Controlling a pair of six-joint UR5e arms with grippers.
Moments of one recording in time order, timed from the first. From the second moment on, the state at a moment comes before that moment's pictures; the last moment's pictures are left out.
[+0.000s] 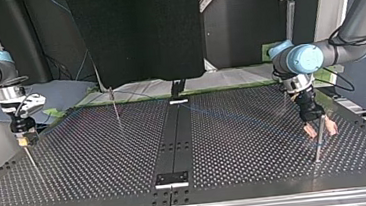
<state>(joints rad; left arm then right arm) 0.11 -1.88 -1.85 -2.30 -1.84 -2.57 1.51 -1.05 1.47 -0.49 1.11 1.69</state>
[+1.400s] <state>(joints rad) 0.11 -1.88 -1.85 -2.30 -1.84 -2.58 1.50 -1.05 1.47 -0.48 1.12 1.70</state>
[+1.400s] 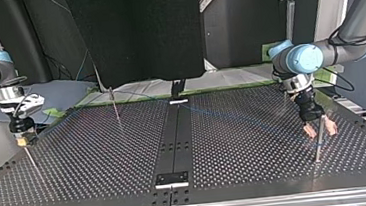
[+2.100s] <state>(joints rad) 0.11 -1.88 -1.85 -2.30 -1.84 -2.57 1.49 -1.05 1.46 -0.43 1.12 1.69</state>
